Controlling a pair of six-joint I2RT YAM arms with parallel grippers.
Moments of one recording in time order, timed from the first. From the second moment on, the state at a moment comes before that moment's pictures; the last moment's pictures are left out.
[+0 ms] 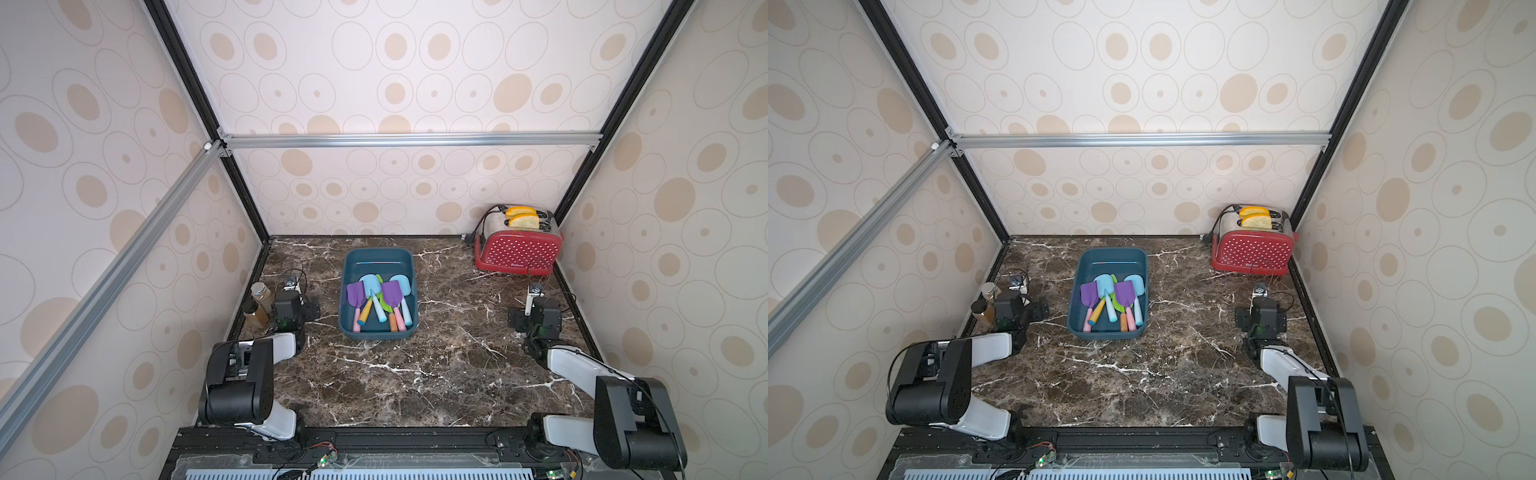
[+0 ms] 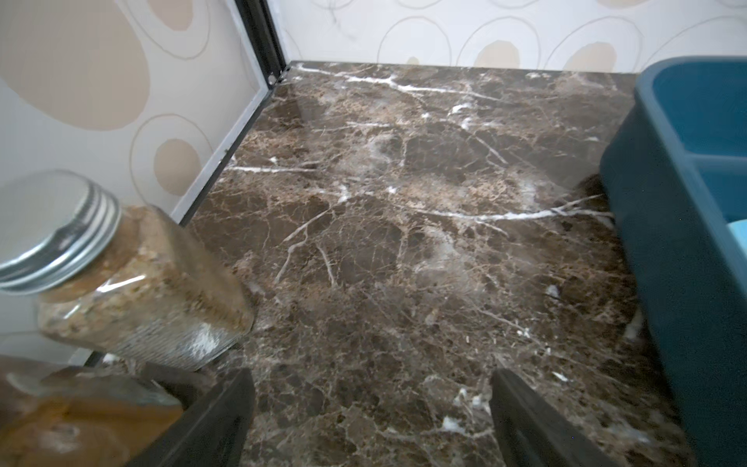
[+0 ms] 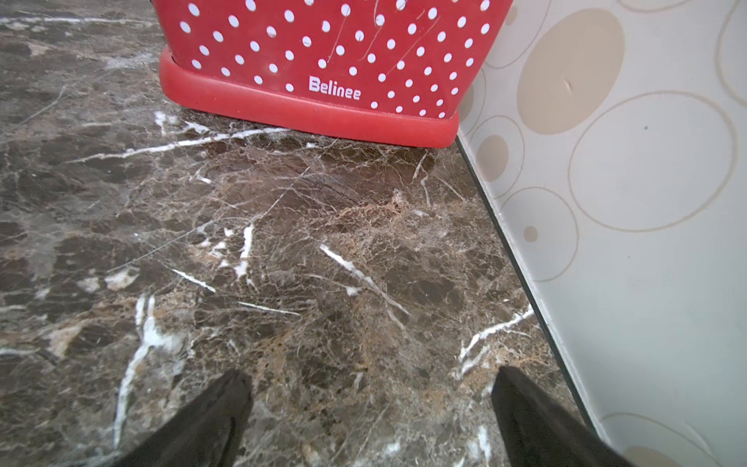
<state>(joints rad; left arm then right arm) 0.07 1.52 0.52 0.49 -0.14 0.00 0.05 1.28 0.44 0.30 0.29 -0.14</state>
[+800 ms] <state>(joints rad) 0.07 1.52 0.44 0.67 -0.01 0.05 0.03 1.49 0.39 0.67 0.11 -0.21</state>
